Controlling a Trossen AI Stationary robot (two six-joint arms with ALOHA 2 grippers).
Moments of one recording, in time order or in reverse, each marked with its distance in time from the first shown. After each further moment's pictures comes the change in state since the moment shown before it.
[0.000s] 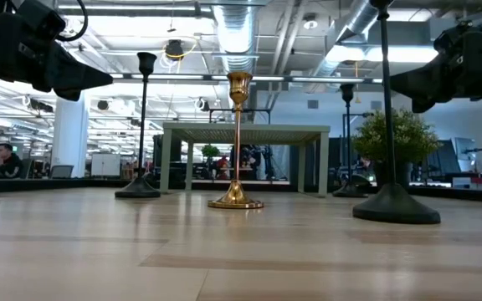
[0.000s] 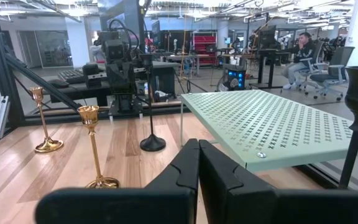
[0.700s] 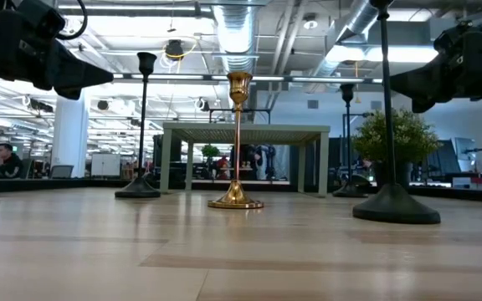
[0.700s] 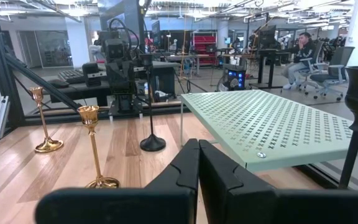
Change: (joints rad) left arm 0.000 0.000 0.000 0.018 0.000 0.000; right arm 0.000 0.000 0.000 0.000 0.000 0.000
